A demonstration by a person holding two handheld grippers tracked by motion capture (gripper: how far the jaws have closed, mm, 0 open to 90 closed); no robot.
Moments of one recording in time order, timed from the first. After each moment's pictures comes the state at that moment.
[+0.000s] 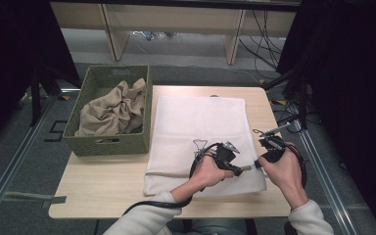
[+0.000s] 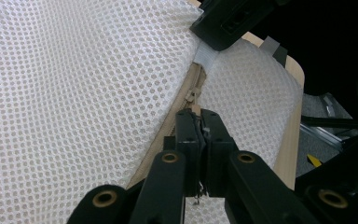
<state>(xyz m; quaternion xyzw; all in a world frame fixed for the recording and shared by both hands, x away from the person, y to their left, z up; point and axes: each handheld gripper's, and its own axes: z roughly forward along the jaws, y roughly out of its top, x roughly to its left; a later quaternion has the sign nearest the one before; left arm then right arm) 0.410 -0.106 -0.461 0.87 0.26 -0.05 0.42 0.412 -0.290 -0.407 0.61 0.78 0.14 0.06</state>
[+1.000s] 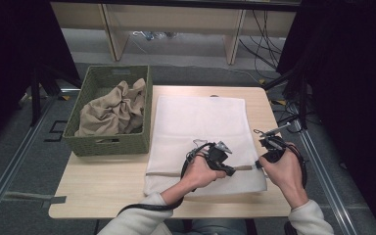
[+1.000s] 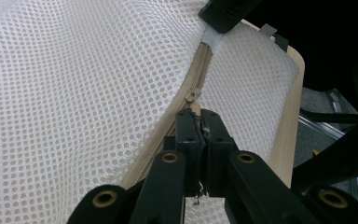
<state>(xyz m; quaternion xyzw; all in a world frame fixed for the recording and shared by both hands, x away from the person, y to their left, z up) 0.403 -0.082 -0.455 0.87 0.26 -0.04 0.42 0.412 -0.290 -0.407 0.62 0.78 0.13 0.05</state>
